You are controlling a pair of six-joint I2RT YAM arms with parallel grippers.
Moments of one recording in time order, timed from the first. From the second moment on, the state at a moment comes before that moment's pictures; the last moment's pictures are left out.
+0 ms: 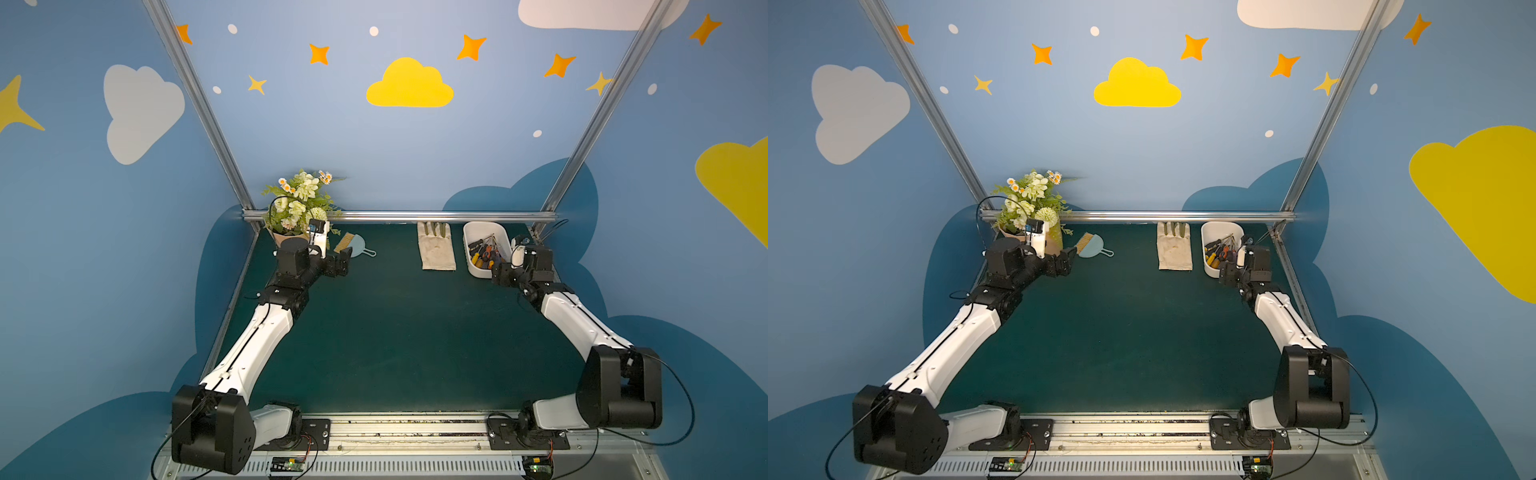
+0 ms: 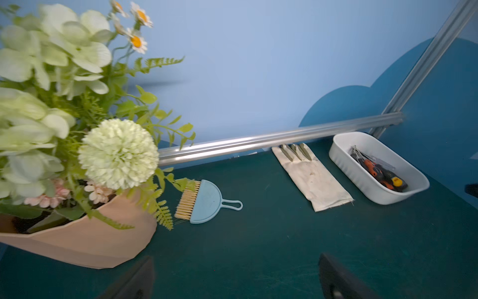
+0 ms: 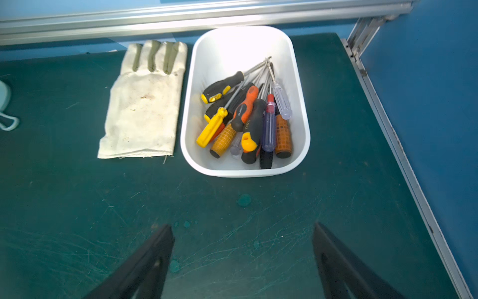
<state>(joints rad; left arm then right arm) -0.18 1.27 1.01 -0.07 0.18 -0.02 0.03 1.47 1.01 -0.23 0.01 0.06</state>
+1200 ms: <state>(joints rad) -0.39 1.55 1.14 -0.21 0.16 -0.09 -0.19 2.14 1.80 -0.77 -0.19 0.20</state>
